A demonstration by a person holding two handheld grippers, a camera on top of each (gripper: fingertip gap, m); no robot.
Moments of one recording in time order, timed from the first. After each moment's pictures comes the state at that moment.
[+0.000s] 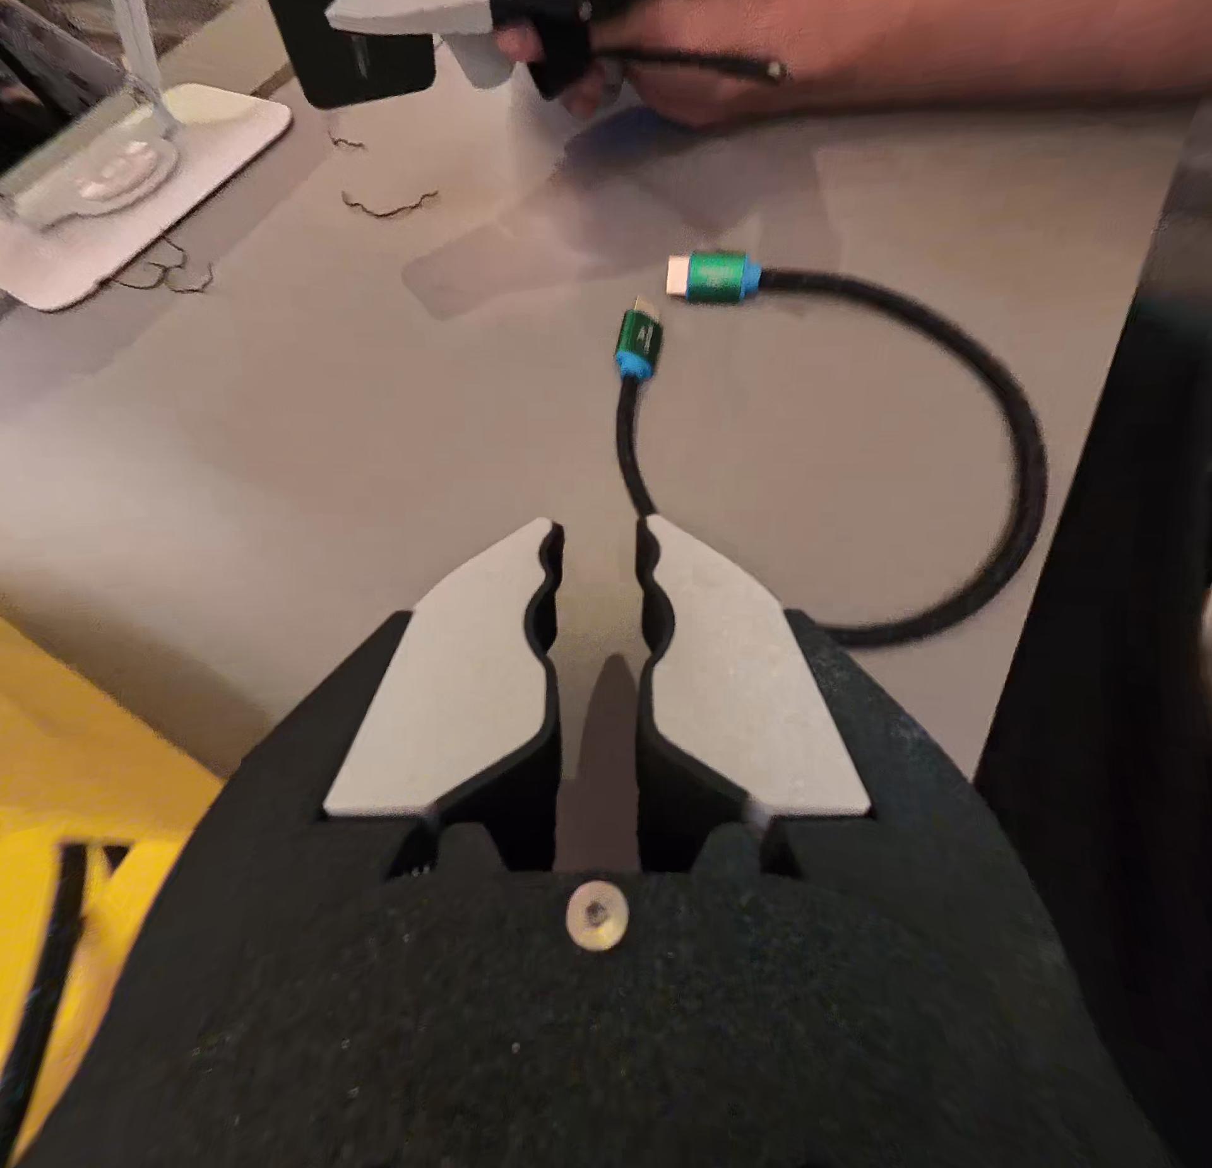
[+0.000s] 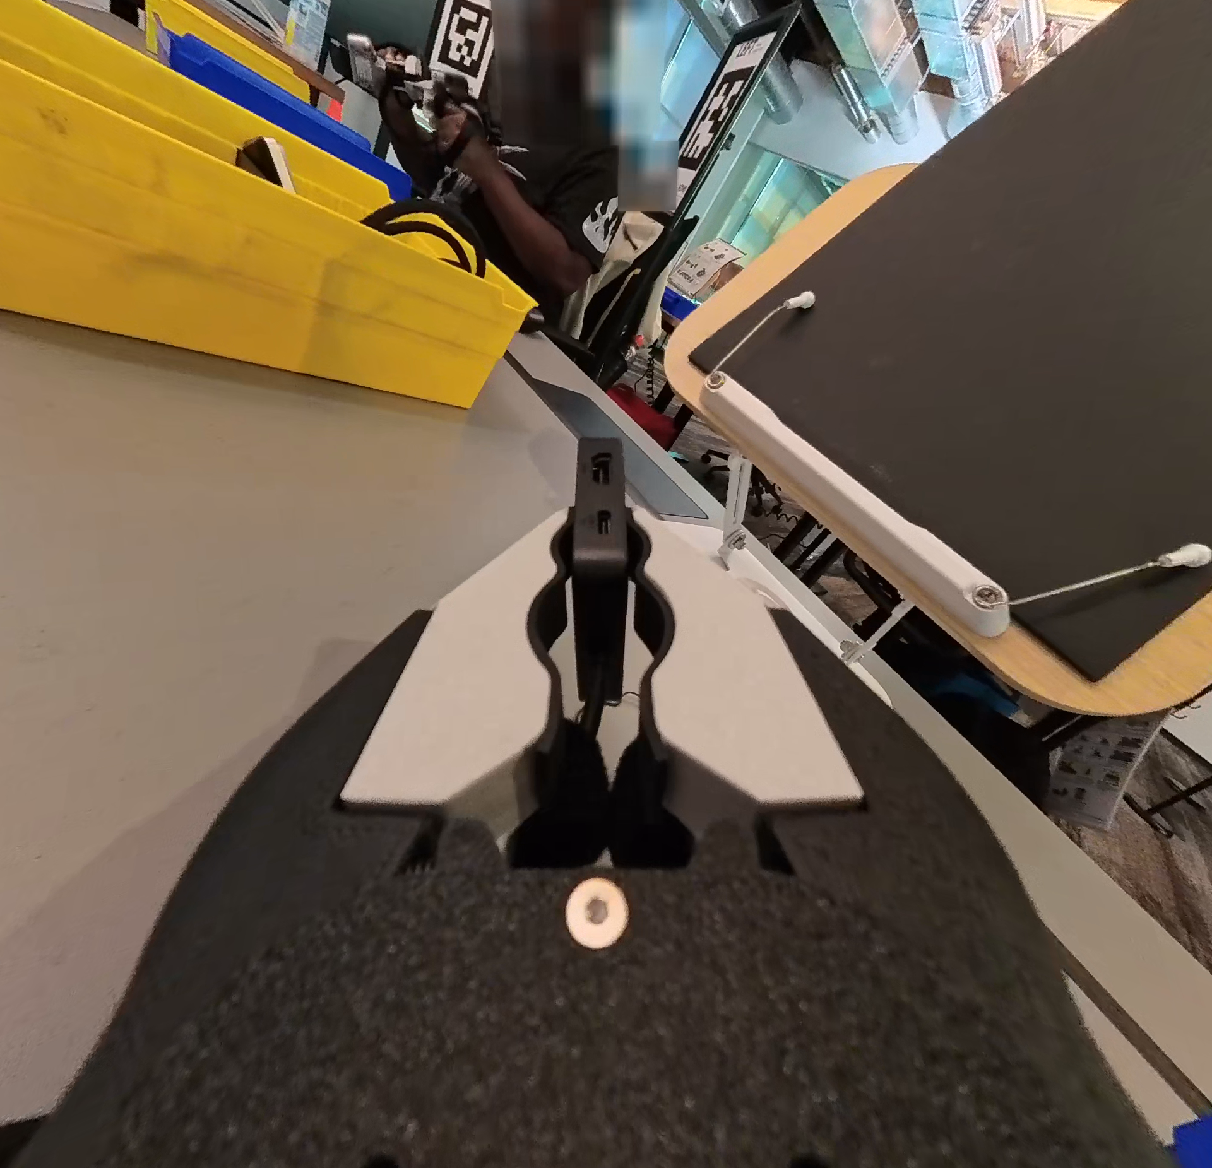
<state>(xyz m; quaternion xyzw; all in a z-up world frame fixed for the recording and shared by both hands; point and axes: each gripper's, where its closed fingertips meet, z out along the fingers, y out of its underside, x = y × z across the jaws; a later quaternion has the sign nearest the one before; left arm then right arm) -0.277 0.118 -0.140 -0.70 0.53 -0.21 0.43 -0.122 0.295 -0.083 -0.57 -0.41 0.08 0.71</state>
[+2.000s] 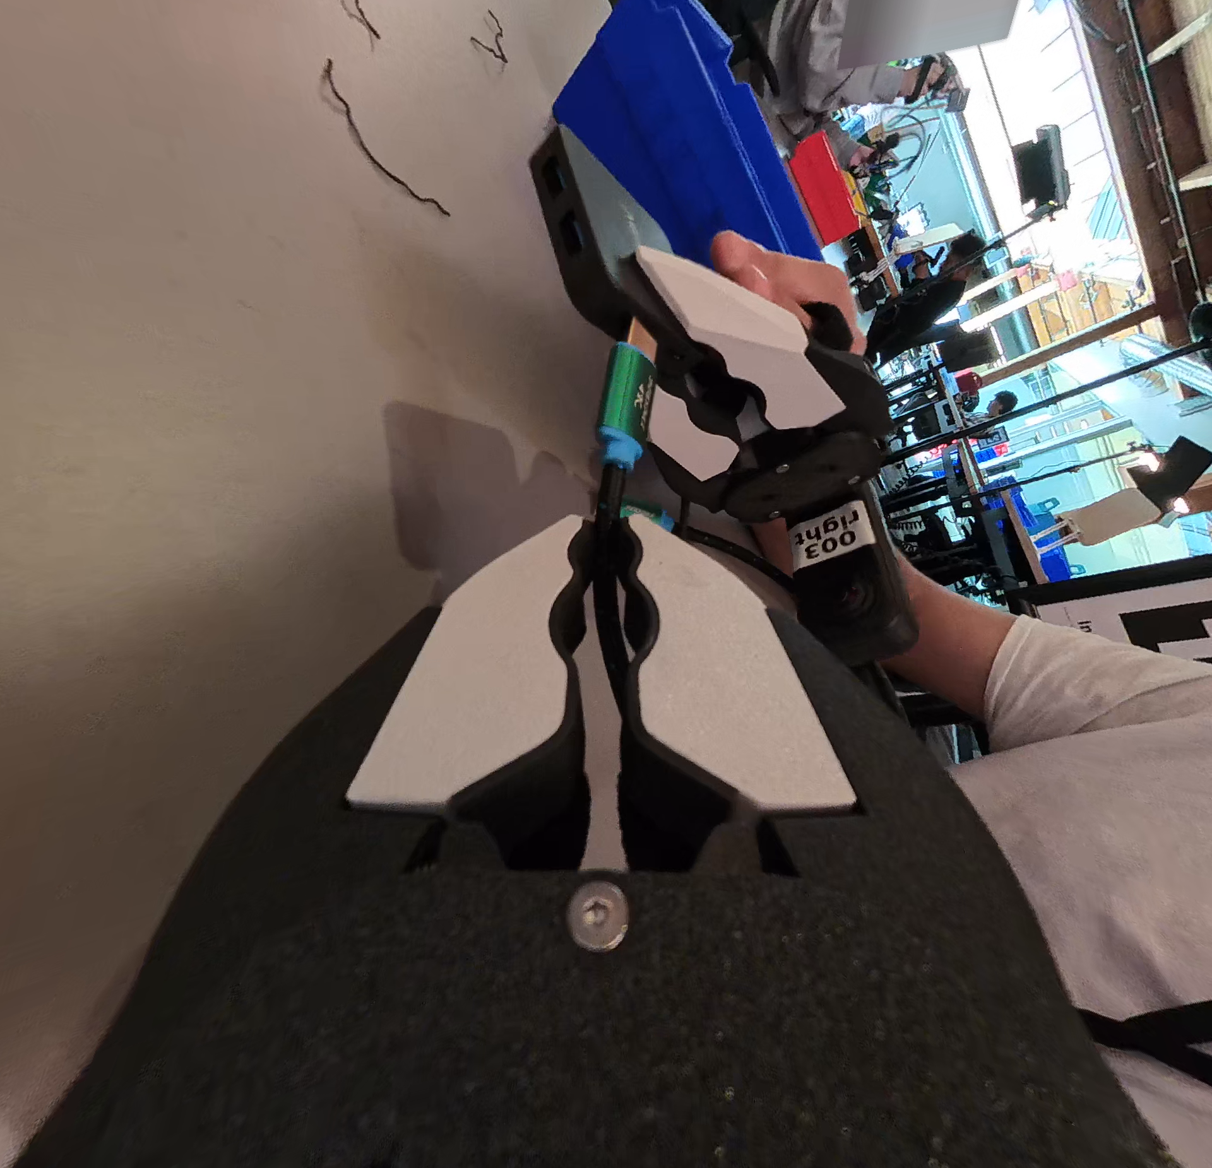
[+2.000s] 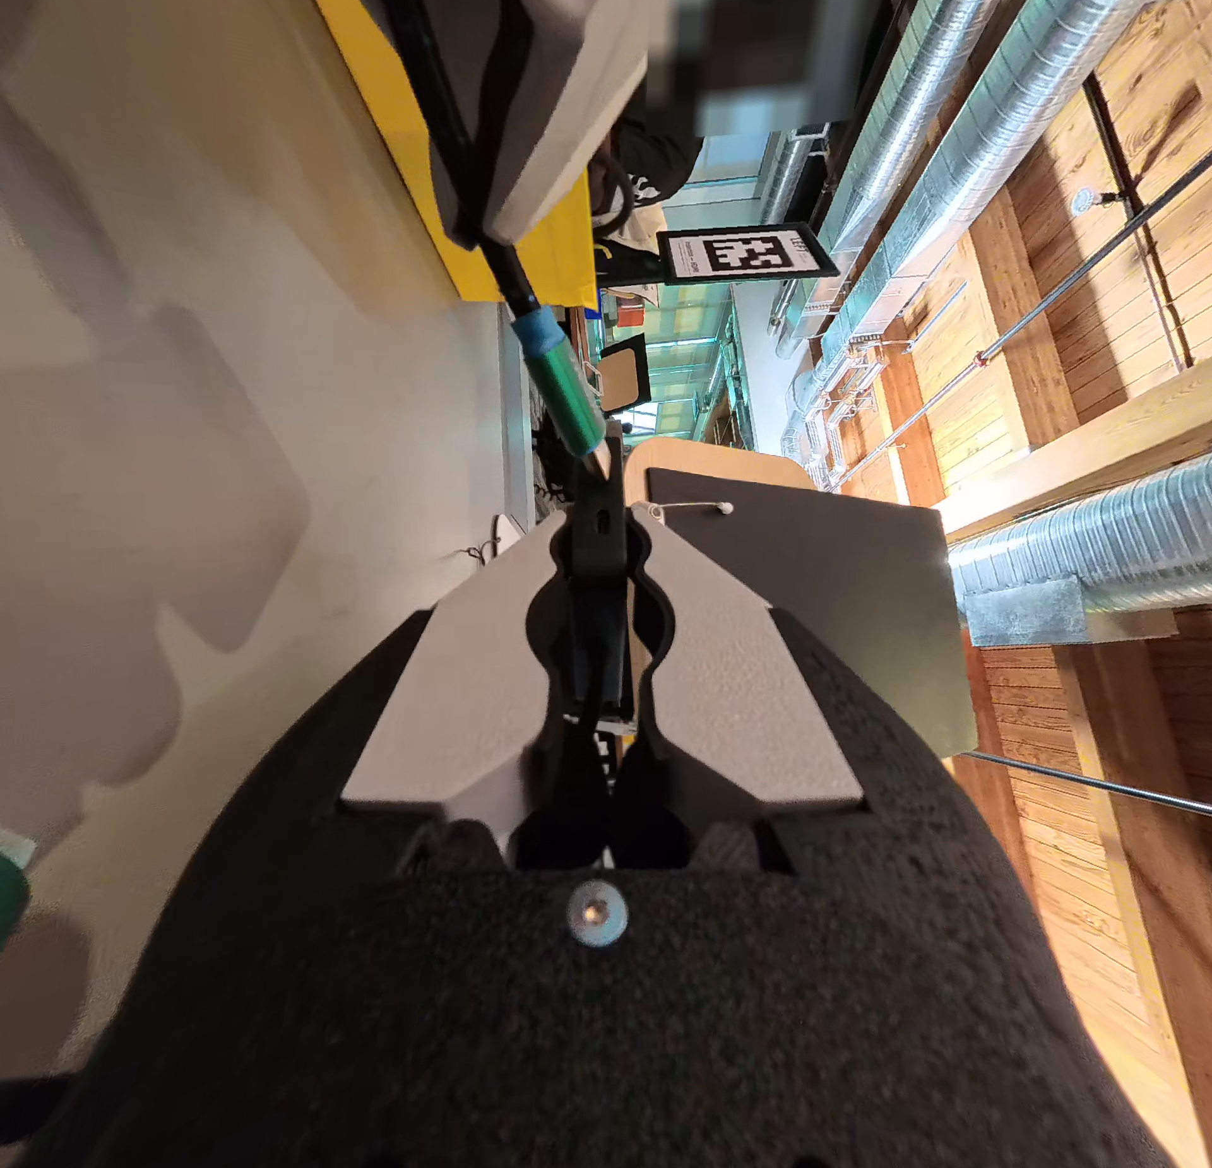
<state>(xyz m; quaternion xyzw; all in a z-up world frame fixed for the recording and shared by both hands) -0.221 0.189 -0.115 -0.79 0.22 -0.53 0.21 -0.180 0.245 -0.090 -0.35 -0.60 -0.30 0.65</state>
